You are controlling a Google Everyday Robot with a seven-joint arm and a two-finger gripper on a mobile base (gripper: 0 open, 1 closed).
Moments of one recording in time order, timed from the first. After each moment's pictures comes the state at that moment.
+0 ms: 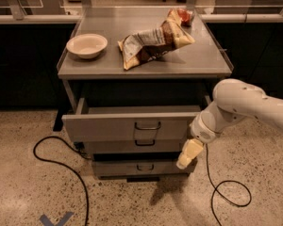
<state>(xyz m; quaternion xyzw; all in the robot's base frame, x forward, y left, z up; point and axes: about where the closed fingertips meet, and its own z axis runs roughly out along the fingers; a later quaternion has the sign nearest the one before) 0.529 -0.165 0.631 -0.53 0.83 0.14 0.13</state>
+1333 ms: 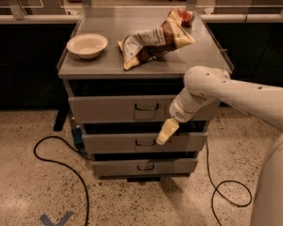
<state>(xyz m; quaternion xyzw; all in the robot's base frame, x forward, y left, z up) 0.631 -0.111 0.625 -0.52 0.83 0.09 0.17</state>
